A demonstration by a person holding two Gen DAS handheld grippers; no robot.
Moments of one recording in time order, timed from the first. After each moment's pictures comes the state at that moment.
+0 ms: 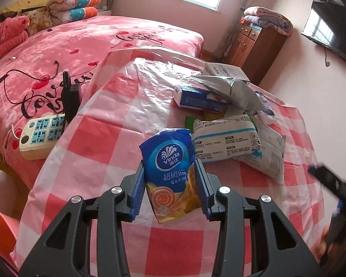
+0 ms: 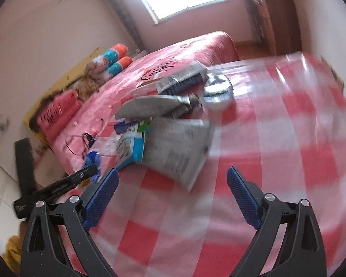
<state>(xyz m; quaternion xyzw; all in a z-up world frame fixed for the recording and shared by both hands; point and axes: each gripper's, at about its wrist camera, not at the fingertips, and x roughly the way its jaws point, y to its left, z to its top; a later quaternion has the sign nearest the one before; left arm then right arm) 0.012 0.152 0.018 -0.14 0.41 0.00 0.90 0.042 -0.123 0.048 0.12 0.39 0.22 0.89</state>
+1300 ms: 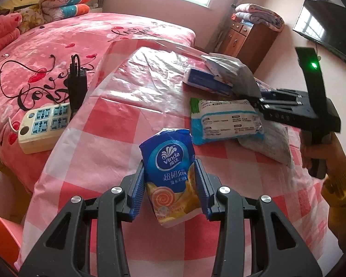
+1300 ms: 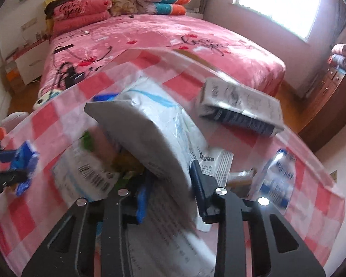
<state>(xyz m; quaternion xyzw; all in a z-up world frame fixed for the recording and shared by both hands) -0.011 0.182 -0.005 -0.14 0.42 -0.04 0.90 0.152 0.008 0.020 -0.21 0.41 0.30 0.83</state>
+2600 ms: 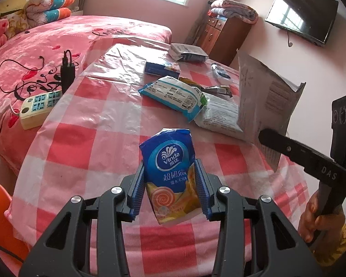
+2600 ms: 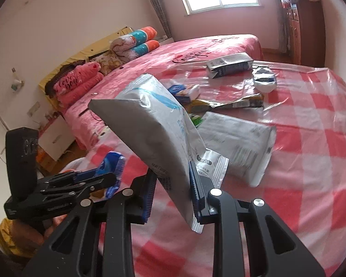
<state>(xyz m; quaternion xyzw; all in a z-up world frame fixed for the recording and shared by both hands) -0.105 0.150 0.016 -0.13 0.41 -0.10 0.90 -0.055 -0.059 0.052 0.07 0.39 0.28 0.87</state>
